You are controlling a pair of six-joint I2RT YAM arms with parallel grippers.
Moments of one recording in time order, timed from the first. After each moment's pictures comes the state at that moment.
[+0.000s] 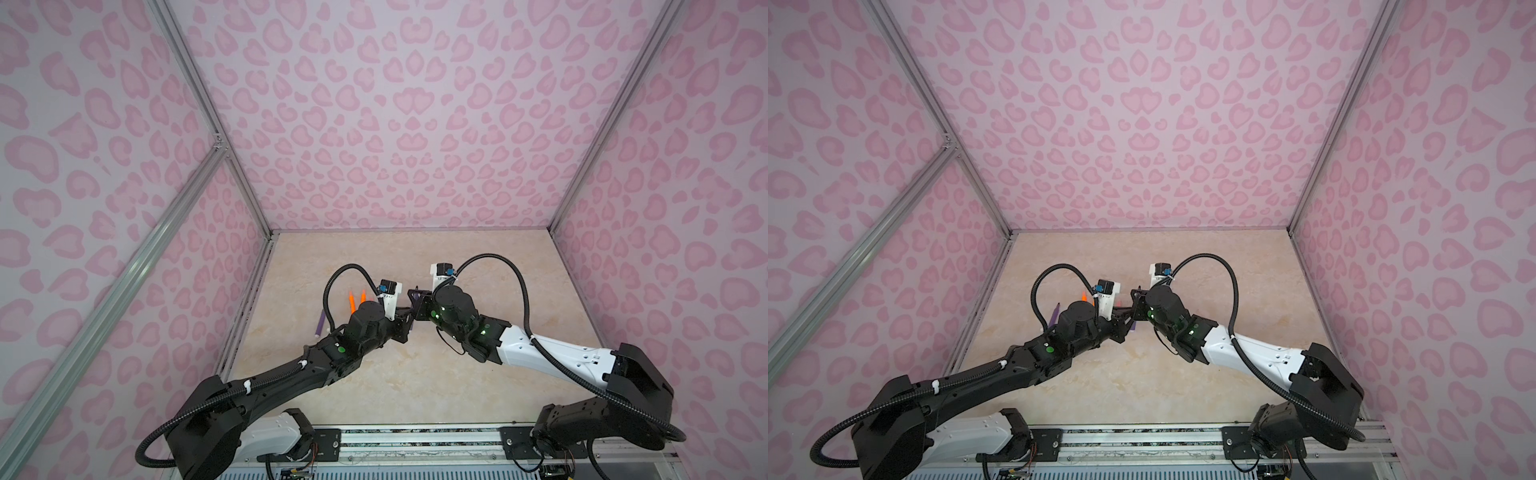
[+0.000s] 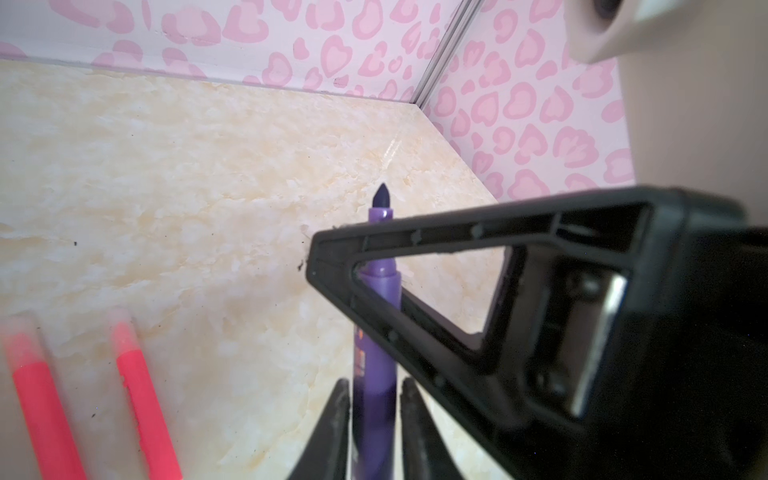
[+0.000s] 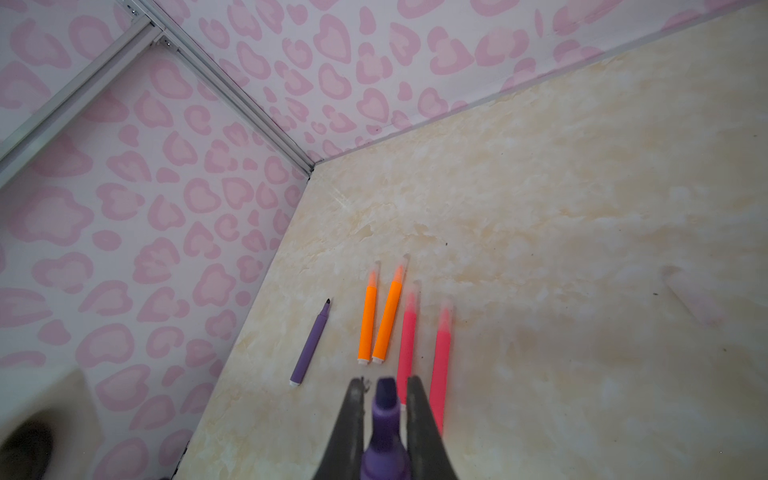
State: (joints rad) left arm -0.82 1.22 0.64 0.21 0.00 -0.48; right arm 0.90 1.42 0.89 0.14 0.24 0.78
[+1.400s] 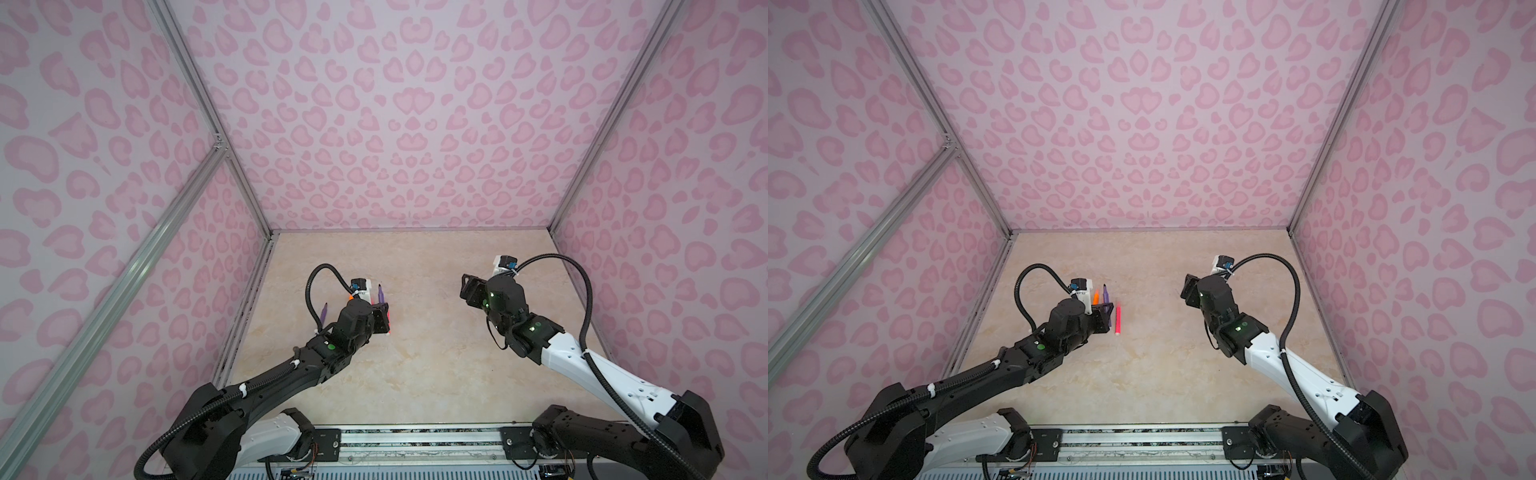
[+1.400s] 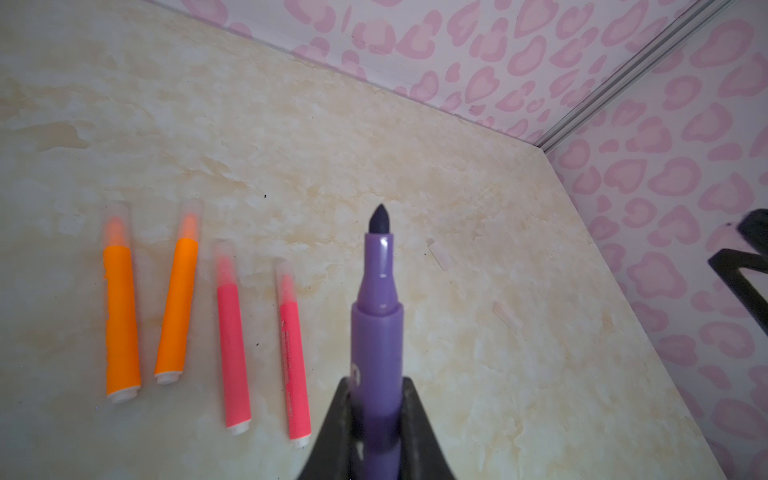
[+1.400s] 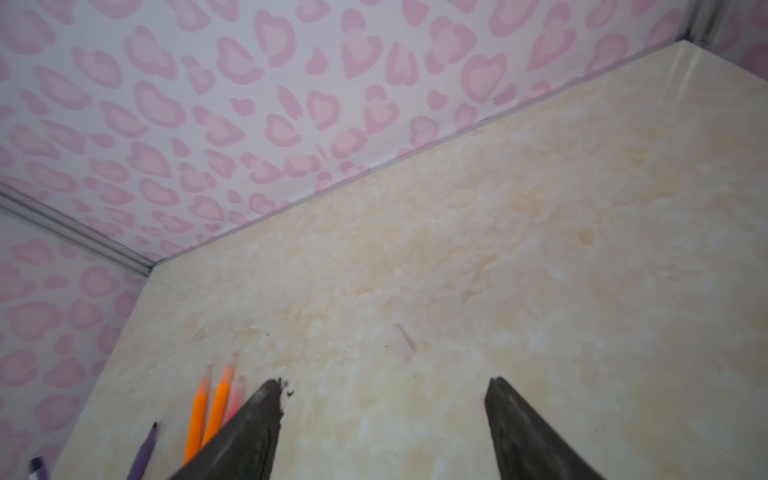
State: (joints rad) left arm -0.69 1.18 0.60 0.11 -0.18 -0.63; right arm 0.54 1.18 0.80 -0.13 0.40 0.66
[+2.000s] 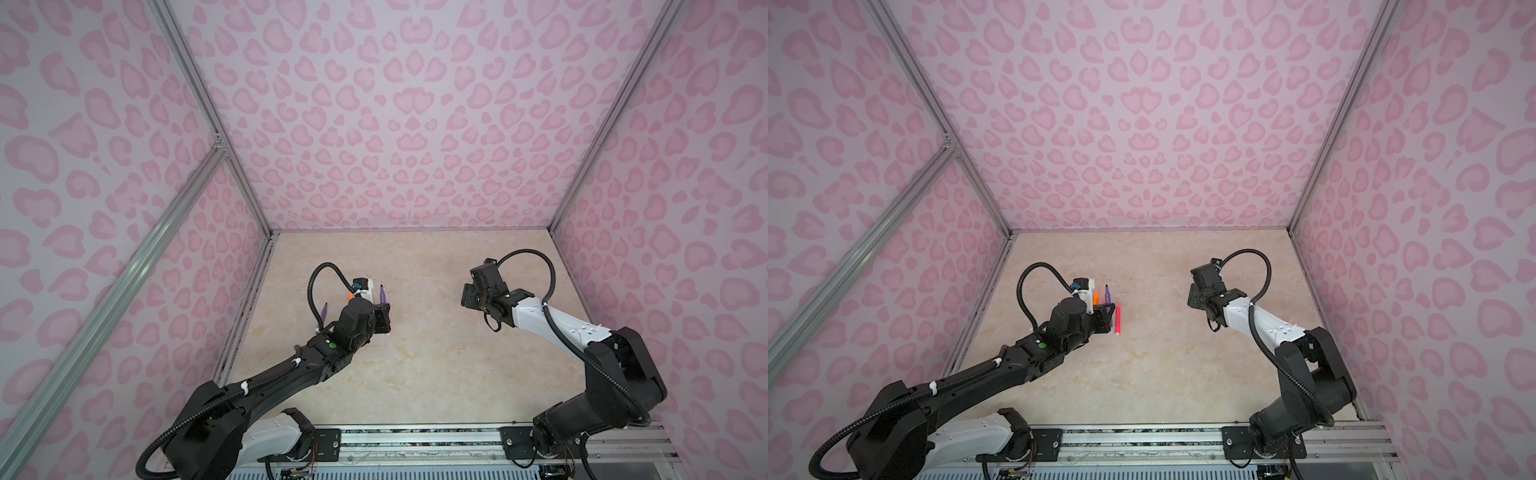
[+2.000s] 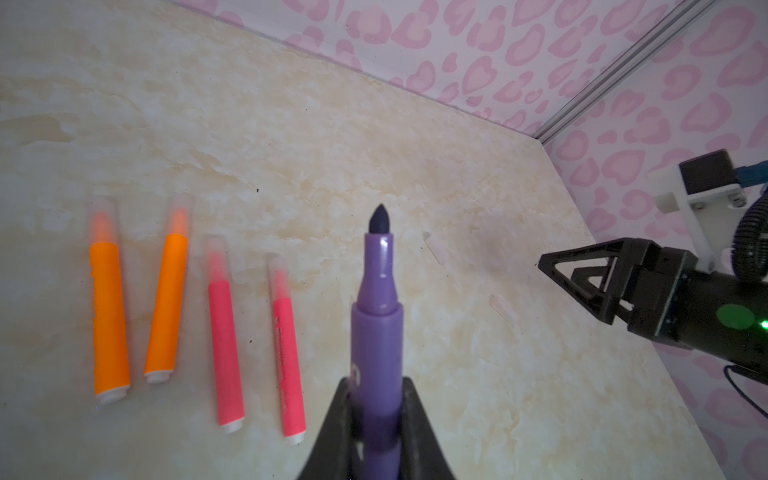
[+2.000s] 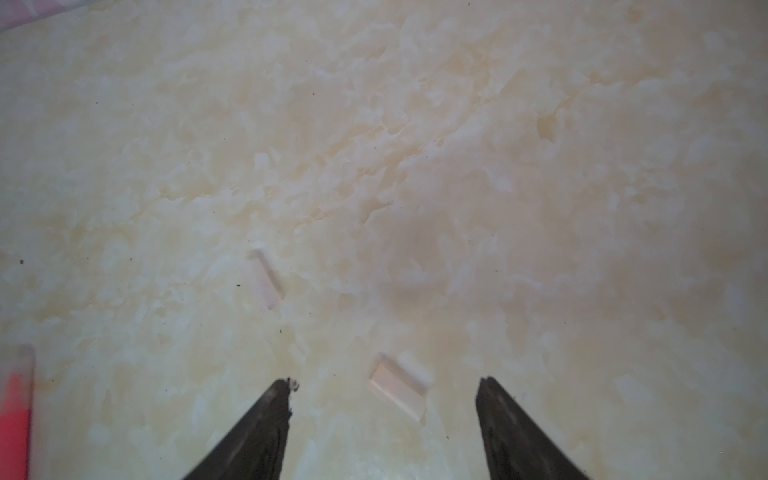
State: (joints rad) left arm -0.70 1.20 0.61 0.10 -0.15 -0.63; right arm 0.42 1.55 0.95 -0.35 0.29 0.56
